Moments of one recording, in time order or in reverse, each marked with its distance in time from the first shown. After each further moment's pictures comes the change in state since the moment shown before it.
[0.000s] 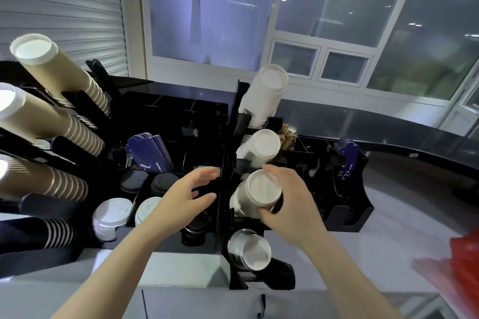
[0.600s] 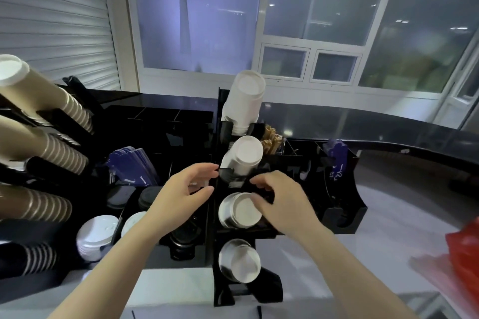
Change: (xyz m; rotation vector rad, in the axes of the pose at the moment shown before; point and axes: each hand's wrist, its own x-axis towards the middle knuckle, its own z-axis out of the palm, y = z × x) left_hand 0.030 0.020 0.012 -0.002 0.033 0.145; right_hand 0.021 0.020 -0.013 -0.027 -0.078 0.047
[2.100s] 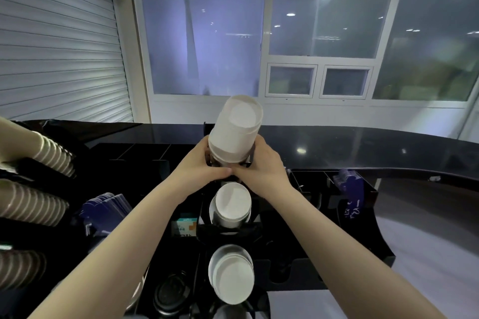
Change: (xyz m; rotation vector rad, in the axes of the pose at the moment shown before) left_hand 0.159 0.026 0.013 -0.062 -0.005 -0.064; right_hand 0.160 0.023 -0.013 0.252 0.169 0.034
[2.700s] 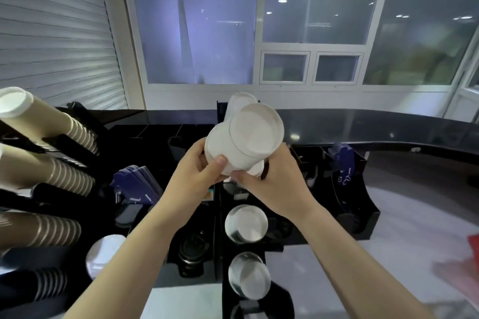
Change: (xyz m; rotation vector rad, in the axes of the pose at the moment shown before) left_hand -0.124 0.020 -0.009 -0.371 0.023 0.115; right_hand -0.121 -0.078 -0.020 0.197 0.027 -0.210
